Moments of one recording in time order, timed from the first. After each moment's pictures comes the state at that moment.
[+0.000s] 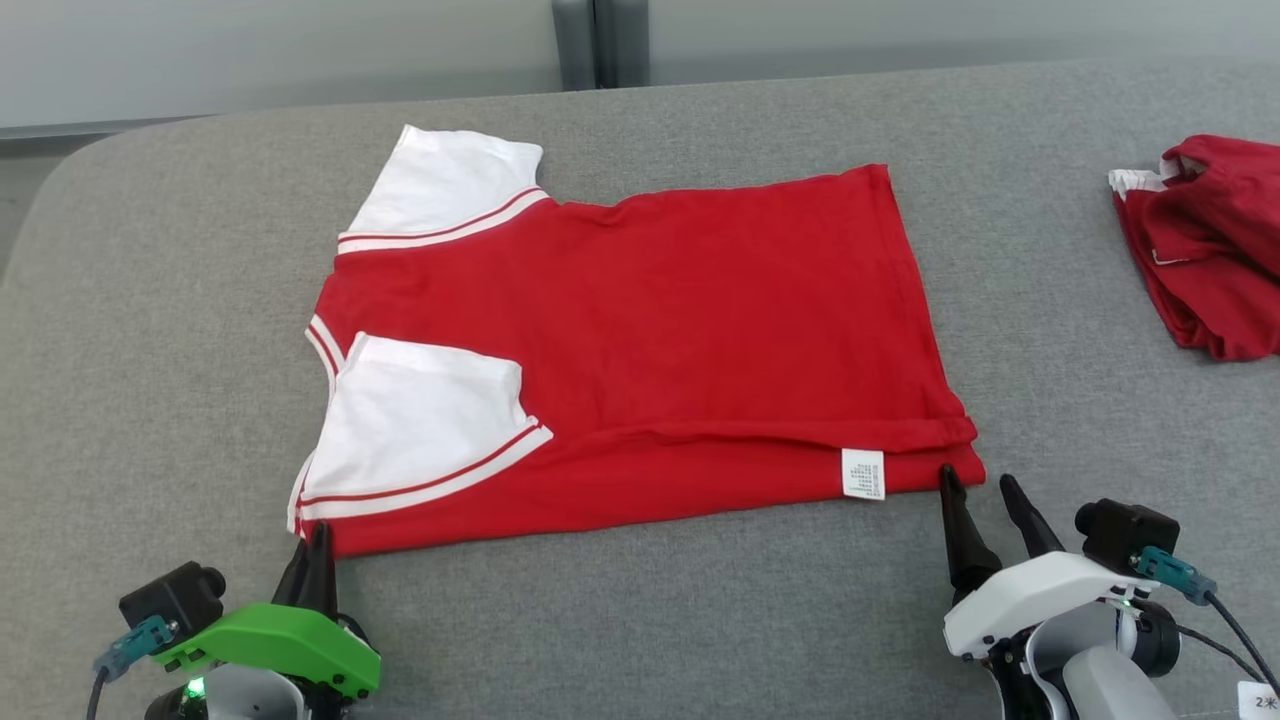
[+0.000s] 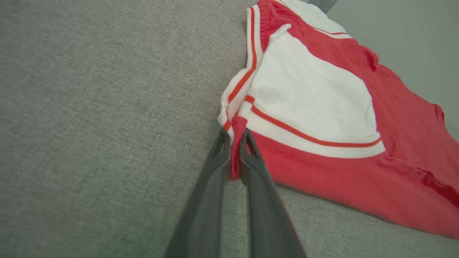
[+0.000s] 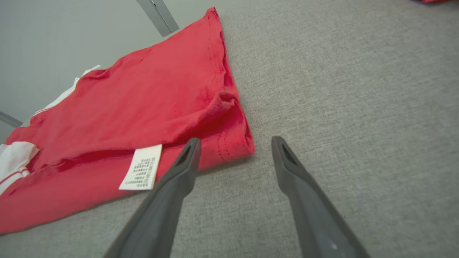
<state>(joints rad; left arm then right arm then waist) -0.11 0.15 -0.11 0.43 -0.73 -0.01 -0.07 -0.14 -0.05 0.03 0.44 0.44 0.13 -0.18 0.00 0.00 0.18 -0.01</state>
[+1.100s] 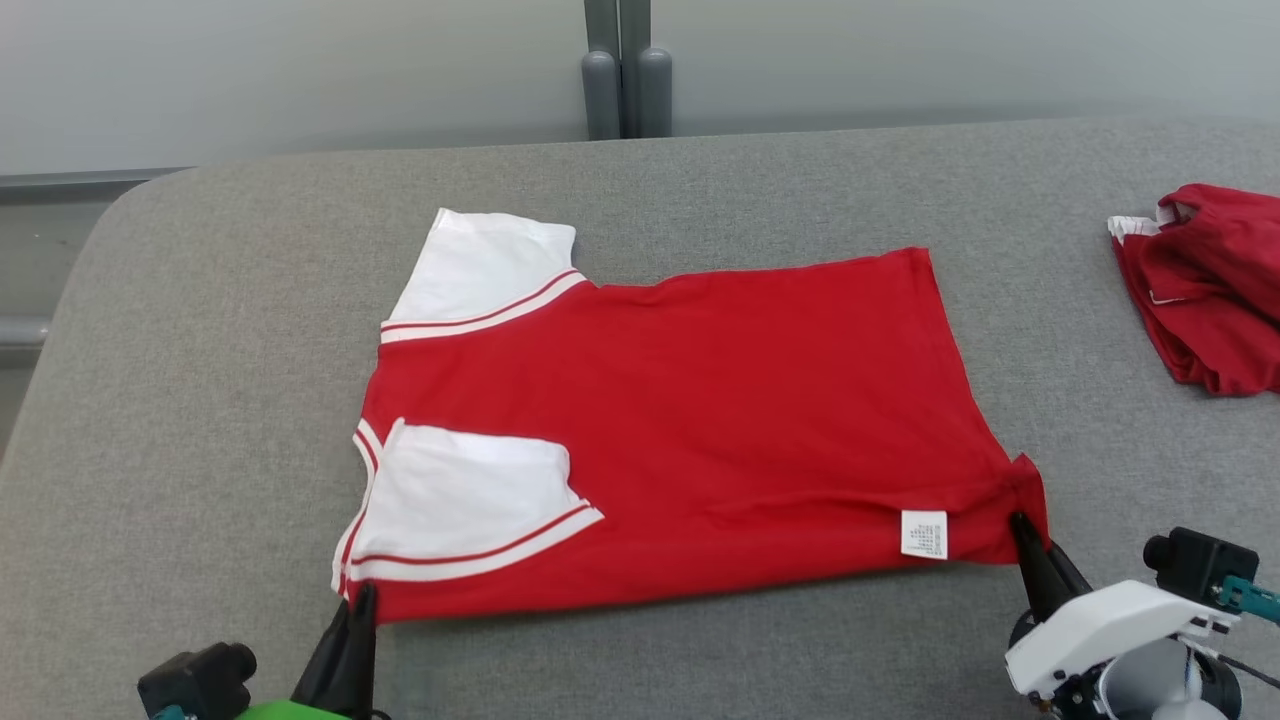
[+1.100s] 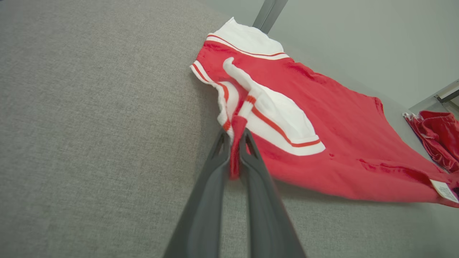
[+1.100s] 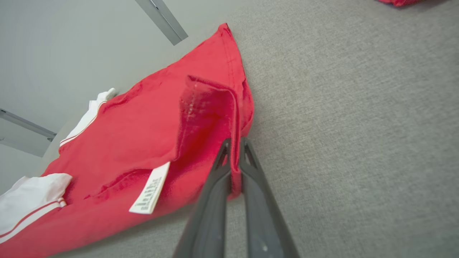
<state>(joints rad) 0.16 0.22 -0.20 -0.02 -0.69 0.03 0.01 0.00 -0.05 -0.07 0.18 0.53 0.13 0.07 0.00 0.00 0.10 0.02</state>
